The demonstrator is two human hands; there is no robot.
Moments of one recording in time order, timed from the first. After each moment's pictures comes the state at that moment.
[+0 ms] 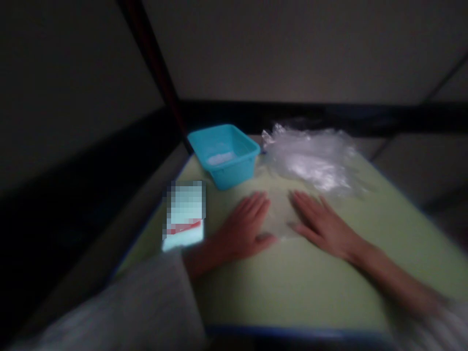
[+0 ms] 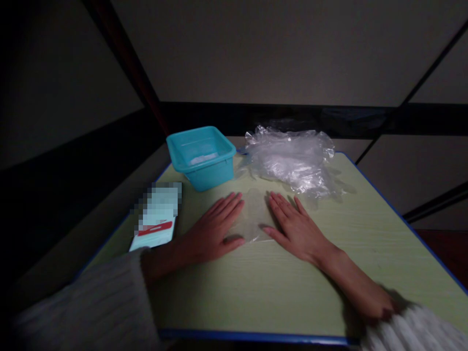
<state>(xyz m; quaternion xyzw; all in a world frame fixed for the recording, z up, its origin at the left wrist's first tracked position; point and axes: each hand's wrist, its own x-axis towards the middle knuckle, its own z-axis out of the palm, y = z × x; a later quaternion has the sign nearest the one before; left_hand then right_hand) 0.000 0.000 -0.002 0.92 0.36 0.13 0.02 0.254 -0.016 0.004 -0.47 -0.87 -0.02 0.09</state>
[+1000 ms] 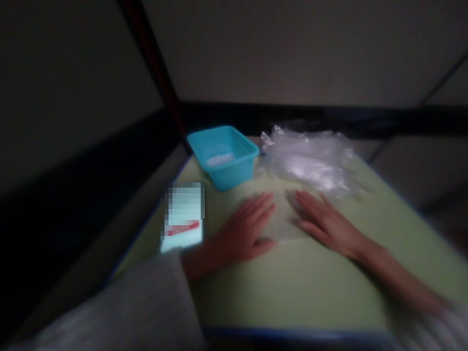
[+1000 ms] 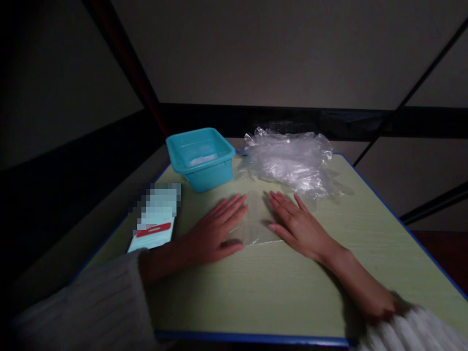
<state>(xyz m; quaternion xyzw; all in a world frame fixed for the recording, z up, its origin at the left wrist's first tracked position) -0.001 -0.001 0.003 0.94 0.31 0.14 0.03 0.265 -0.012 0.011 -0.45 -0.89 0.02 0.13</state>
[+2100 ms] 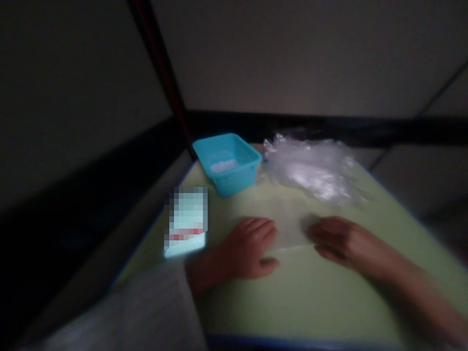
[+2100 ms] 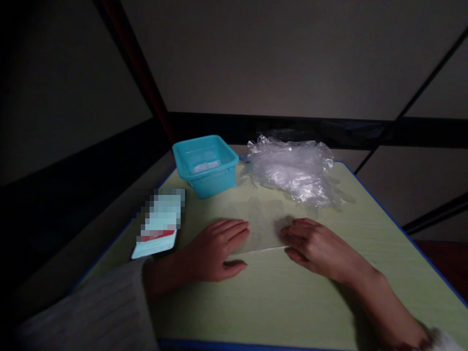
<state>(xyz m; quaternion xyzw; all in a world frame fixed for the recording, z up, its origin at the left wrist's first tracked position) 0.004 -0.014 0.006 0.95 0.27 0.17 0.03 0.289 -0.026 0.025 -0.30 -0.95 -0.03 0.12</state>
